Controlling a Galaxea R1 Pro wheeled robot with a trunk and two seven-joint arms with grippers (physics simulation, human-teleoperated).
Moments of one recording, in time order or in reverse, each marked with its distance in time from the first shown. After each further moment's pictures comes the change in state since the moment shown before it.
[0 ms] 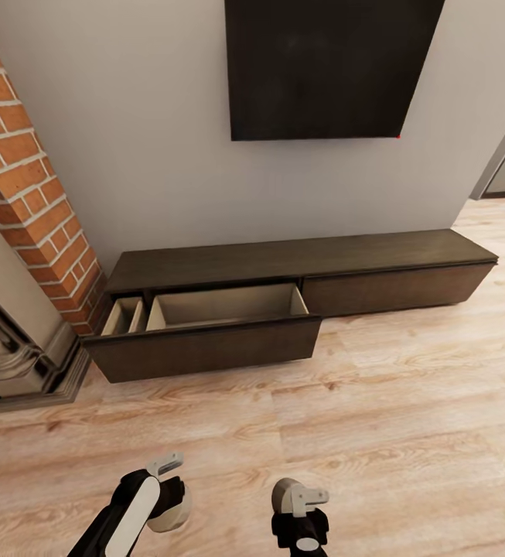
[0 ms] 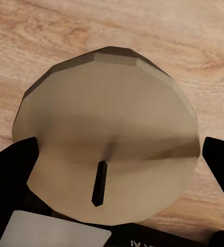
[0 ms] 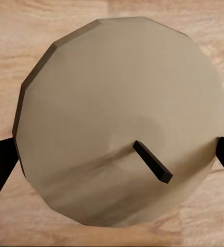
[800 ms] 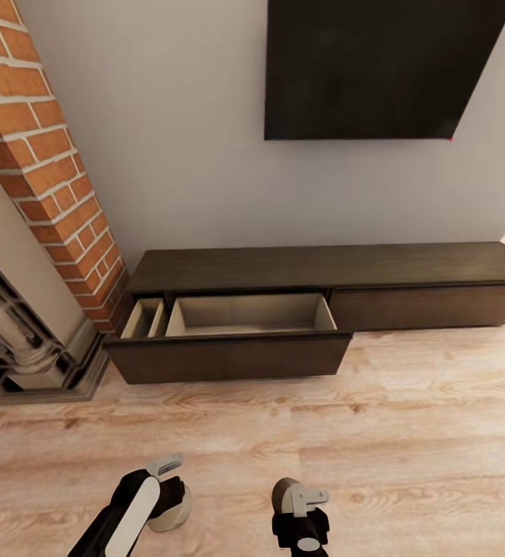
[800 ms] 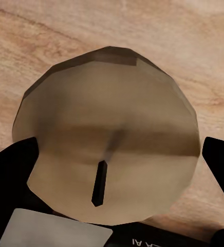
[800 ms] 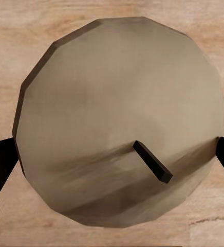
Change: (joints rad) left arm 0.000 0.000 0.000 0.000 0.000 0.000 0.002; right arm 0.000 -0.005 0.001 -0.001 0.001 -0.005 0.006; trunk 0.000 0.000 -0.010
